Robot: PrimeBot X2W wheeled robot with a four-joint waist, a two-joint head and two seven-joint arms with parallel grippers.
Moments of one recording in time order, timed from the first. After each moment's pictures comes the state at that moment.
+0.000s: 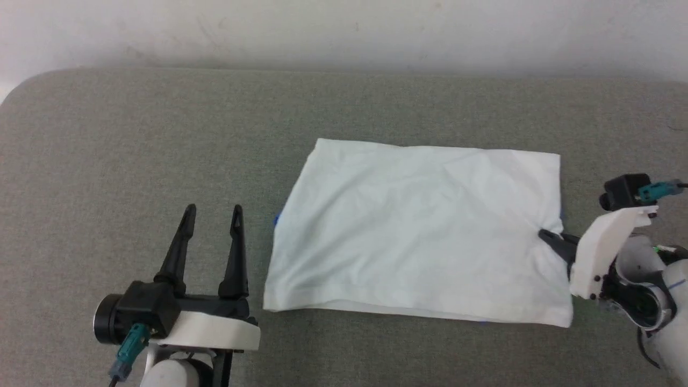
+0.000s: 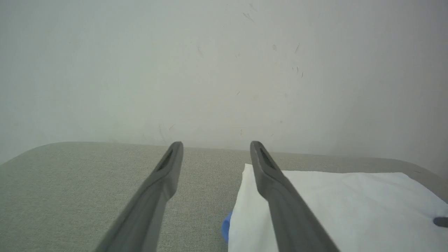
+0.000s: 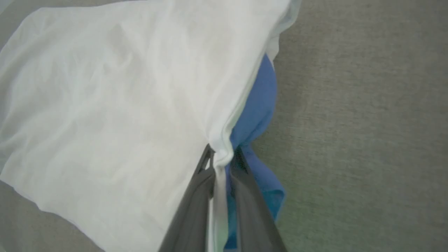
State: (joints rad) left arm -0.04 0.10 -0.11 -0.06 -0.19 0.03 -0.26; right arm -0.43 -0.42 0.32 0.48 0.79 0.13 0.47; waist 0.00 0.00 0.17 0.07
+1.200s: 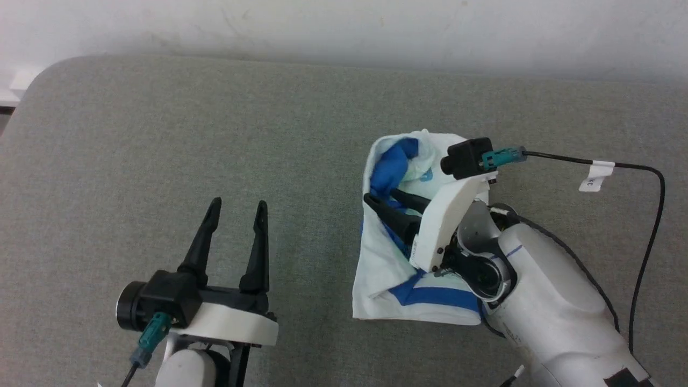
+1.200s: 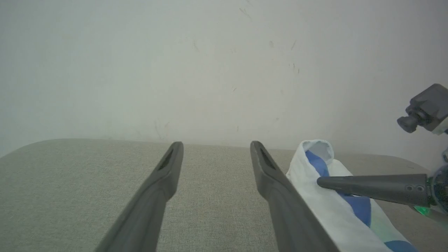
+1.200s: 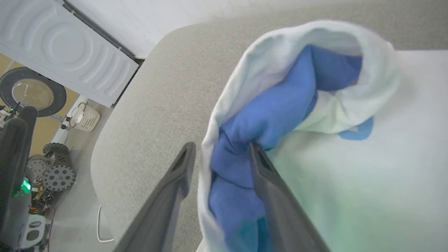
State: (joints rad) left arm -0.08 0.07 -0.14 -0.01 -0.17 -0.02 -0.26; right arm -0.61 -0.07 0.49 0.56 0.84 0.13 0.34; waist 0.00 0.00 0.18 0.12
